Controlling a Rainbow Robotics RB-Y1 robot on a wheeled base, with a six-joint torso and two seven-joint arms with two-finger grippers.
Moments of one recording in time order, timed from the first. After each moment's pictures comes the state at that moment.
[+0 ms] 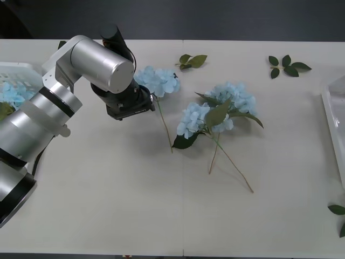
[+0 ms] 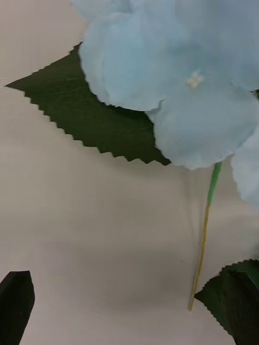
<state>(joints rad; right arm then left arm) 0.05 -1.12 -0.14 -1.31 -1.32 0.72 1.98 -0.87 0.44 -0.52 -1.31 0.68 1.44 -0.70</state>
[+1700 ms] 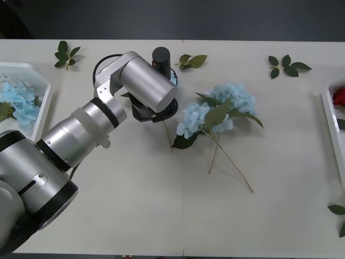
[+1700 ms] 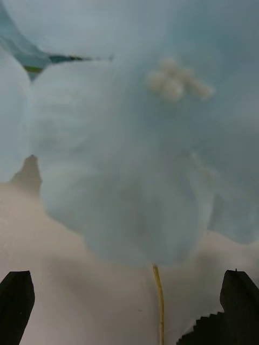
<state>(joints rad) 0.03 -1.17 -0.09 -1.44 -1.50 0.90 1.78 -0.94 0.22 -0.62 -1.09 0.41 1.31 -0.65</state>
